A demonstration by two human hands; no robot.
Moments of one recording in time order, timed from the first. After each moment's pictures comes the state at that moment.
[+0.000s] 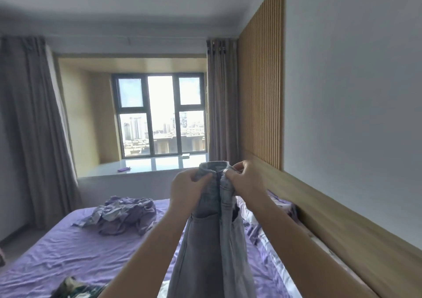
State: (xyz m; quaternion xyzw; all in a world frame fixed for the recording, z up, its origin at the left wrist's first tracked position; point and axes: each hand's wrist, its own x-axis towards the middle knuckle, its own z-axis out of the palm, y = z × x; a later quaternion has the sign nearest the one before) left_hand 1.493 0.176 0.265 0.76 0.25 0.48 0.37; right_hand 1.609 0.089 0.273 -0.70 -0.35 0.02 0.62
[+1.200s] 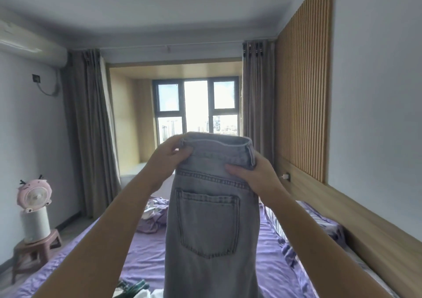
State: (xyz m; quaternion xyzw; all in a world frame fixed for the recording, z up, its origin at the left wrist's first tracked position) left_hand 1.423 0.267 0.339 0.77 0.14 0.45 0.42; right_hand 1.618 0.149 0.301 -0.51 -0.52 0.15 0.67
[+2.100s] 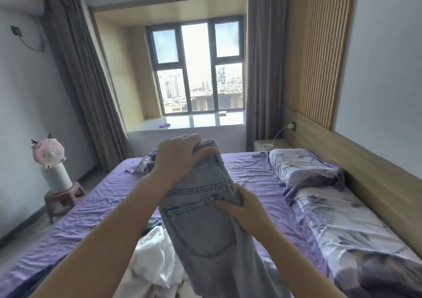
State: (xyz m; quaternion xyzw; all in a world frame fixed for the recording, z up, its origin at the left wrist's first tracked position) left_hand 1.457 0.247 0.244 0.88 0.29 0.36 -0.10; right_hand 1.596 0.134 0.122 -0.59 -0.53 0.22 0.57
